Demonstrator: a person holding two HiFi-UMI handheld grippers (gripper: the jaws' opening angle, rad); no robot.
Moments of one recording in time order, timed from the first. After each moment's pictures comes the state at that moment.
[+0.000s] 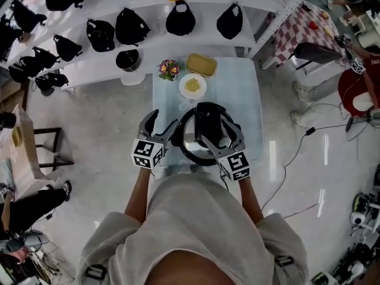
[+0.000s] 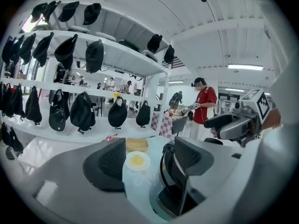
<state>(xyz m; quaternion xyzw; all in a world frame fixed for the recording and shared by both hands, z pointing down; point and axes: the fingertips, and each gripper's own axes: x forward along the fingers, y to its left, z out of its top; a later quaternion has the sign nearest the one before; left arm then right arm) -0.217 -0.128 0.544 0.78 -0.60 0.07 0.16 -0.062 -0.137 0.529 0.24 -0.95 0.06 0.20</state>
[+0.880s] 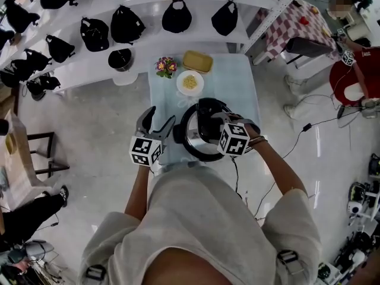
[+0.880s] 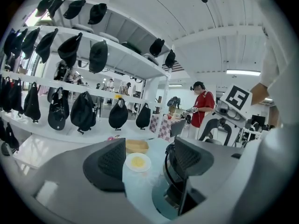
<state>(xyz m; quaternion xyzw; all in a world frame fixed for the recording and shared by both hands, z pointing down) -0.242 -0.120 0.543 0.79 -0.59 0.05 0.16 -0.073 -0.104 0.594 -0.10 -0.82 -0.11 0.56</state>
